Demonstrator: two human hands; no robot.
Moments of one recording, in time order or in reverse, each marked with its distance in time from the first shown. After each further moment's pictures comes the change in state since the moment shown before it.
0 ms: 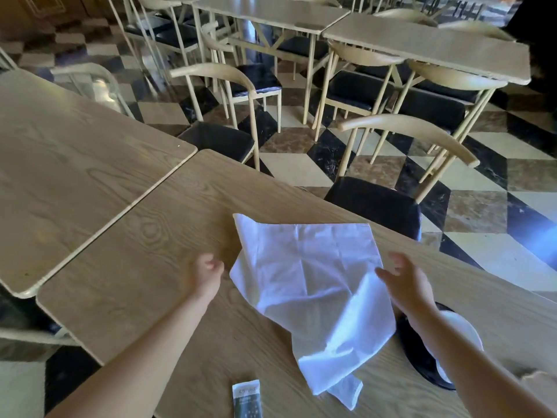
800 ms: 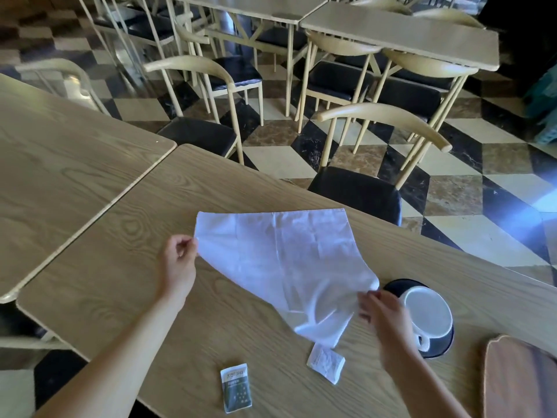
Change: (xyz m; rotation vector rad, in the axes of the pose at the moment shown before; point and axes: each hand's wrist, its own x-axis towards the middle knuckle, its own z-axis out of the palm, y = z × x) left_hand -0.013 0.013 -0.021 -0.255 0.018 0.283; right_hand -0.090 0.036 0.015 0.676 -0.033 0.231
